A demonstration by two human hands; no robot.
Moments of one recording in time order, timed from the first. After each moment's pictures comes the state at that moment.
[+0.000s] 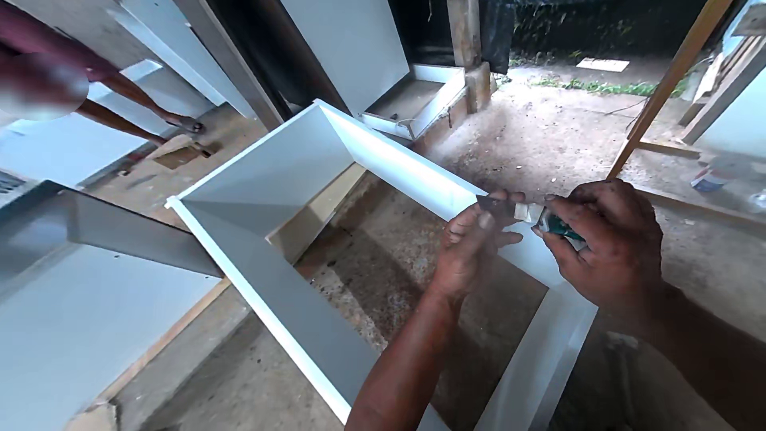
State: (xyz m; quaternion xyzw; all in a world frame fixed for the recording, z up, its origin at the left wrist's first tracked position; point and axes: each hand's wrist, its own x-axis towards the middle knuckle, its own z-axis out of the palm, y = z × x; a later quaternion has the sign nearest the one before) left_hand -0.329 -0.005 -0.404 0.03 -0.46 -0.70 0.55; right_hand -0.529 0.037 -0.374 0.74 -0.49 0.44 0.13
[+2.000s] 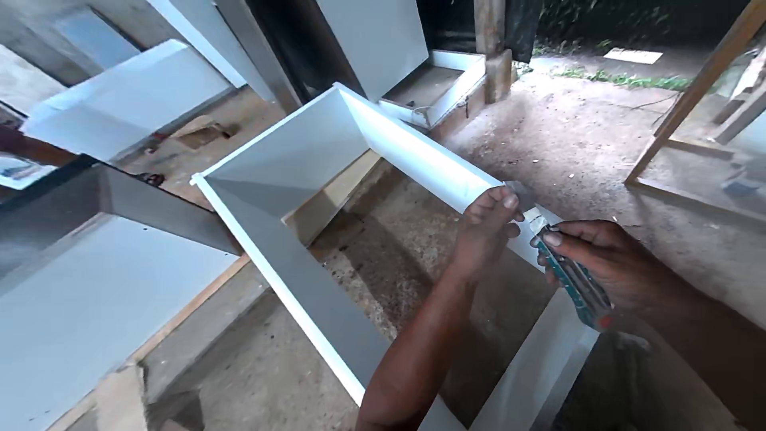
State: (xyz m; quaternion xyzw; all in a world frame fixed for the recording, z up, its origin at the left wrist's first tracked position) left_hand -0.328 -0.008 -0.411 0.17 -0.44 -0.68 0.55; right_hand -0.523 0.041 -0.381 0.55 -0.43 0.40 -0.59
